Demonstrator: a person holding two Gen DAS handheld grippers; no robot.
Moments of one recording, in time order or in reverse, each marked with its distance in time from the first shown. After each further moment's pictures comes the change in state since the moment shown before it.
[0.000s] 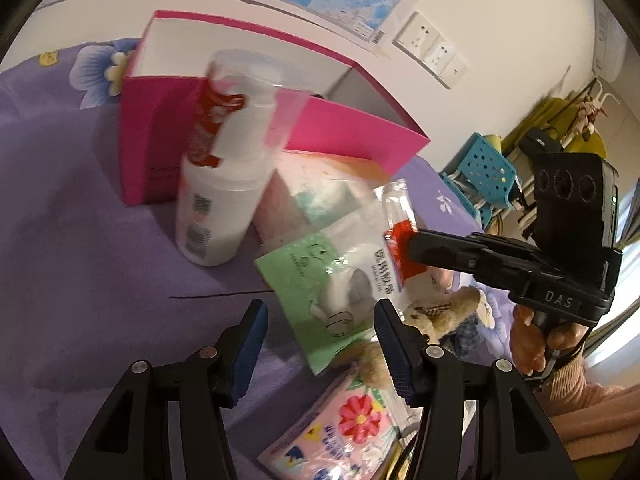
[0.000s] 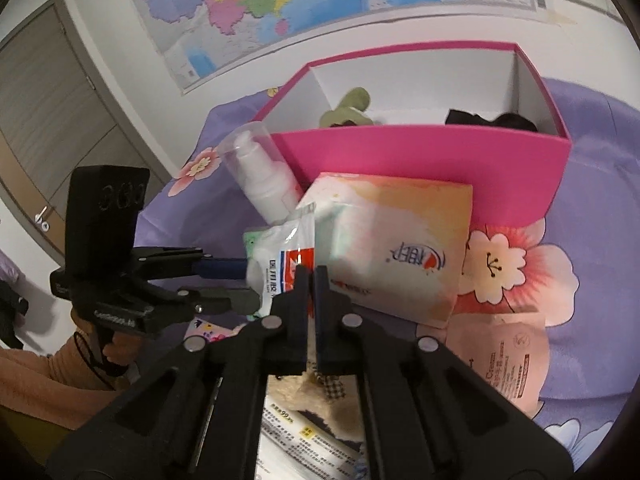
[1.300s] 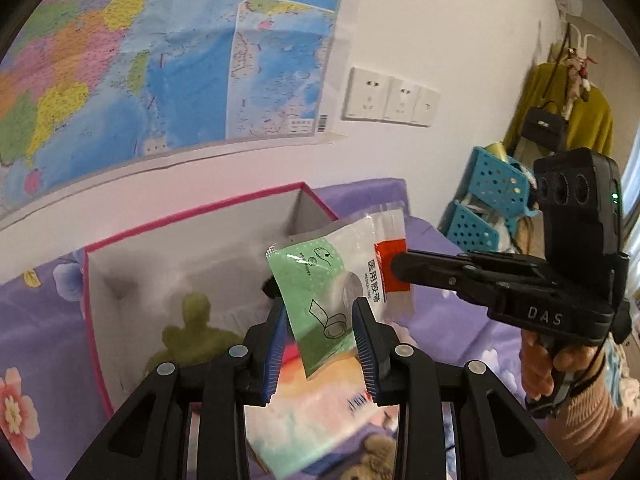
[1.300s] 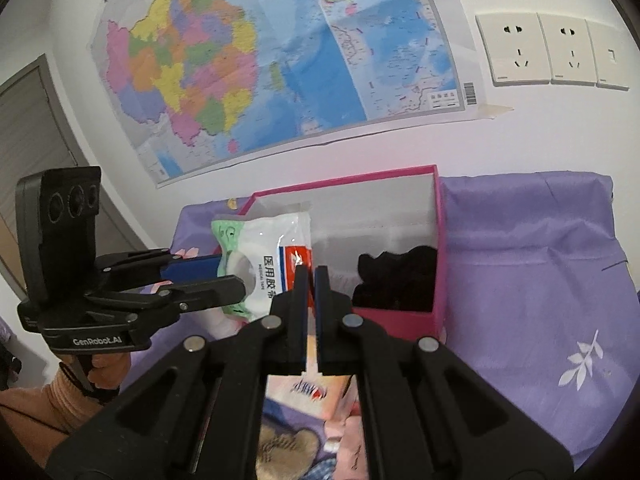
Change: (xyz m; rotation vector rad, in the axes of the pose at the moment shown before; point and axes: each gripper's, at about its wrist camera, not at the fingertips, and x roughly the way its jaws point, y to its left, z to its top) left arm -0.009 -0.104 0.140 0.268 -0.118 0.197; right arm -0.078 -0.054 0.093 0.073 -0.241 -0.091
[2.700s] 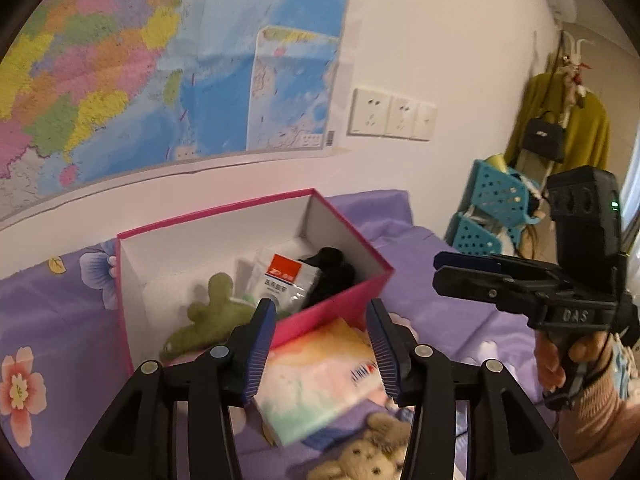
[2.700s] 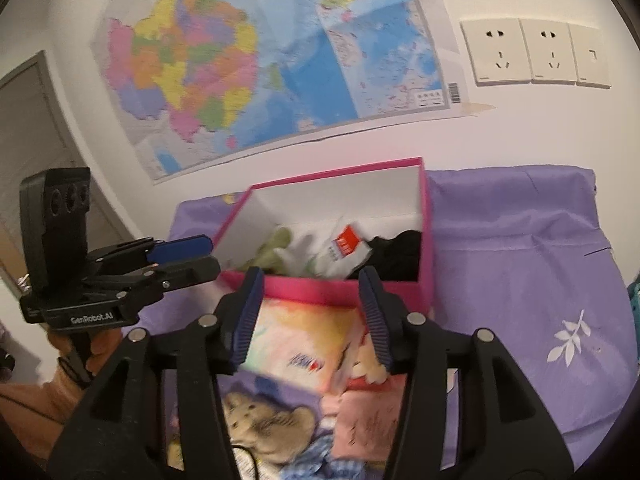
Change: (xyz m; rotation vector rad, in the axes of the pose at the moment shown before) left arm -0.045 -0.003 -0.037 0.002 -0.095 0.019; right arm -0.038 0.016 -0.029 -0.019 -0.016 0.002
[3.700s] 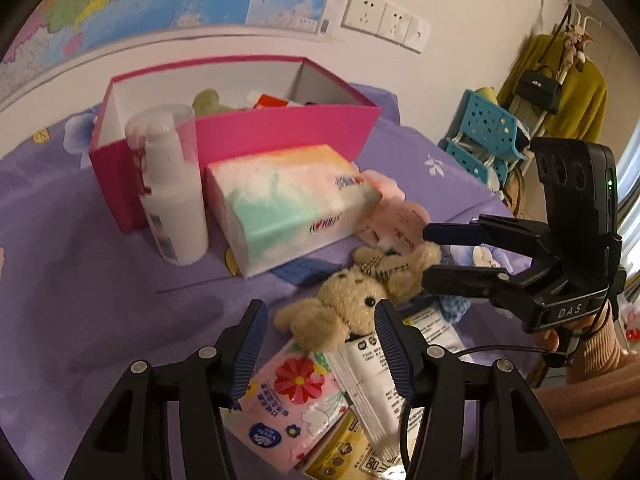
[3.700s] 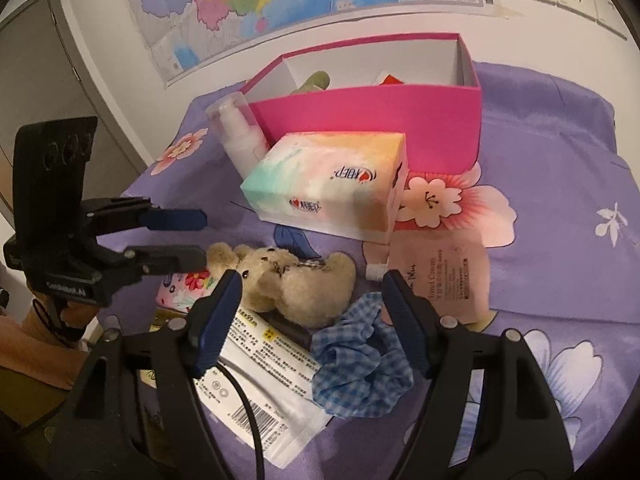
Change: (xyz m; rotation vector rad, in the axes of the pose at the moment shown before) left arm 0.008 -0.003 -0.126 -0.063 0.239 -0.070; right arm 0.028 0.026 -0.114 -0.079 0.248 -0.005
